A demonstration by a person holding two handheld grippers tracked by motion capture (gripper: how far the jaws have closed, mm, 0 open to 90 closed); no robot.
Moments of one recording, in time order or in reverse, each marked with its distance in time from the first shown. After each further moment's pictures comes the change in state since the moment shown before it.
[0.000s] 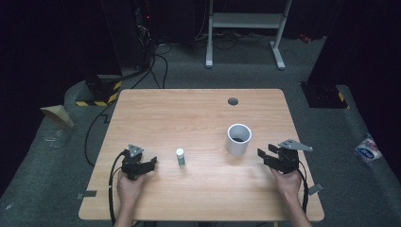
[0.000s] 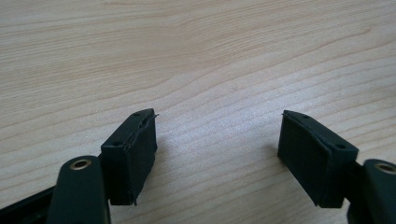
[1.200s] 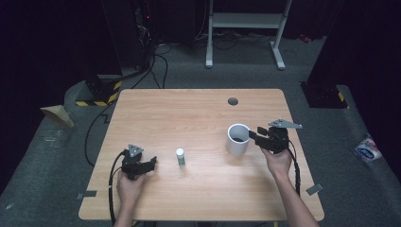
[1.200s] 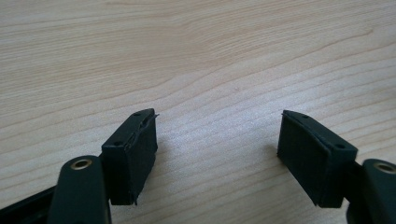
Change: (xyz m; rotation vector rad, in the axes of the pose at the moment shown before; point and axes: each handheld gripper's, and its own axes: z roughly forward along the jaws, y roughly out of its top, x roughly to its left) left arm 0.000 0.000 0.000 -0.003 0.005 -0.006; right arm 0.007 0.058 0.033 -0.005 0.049 0.003
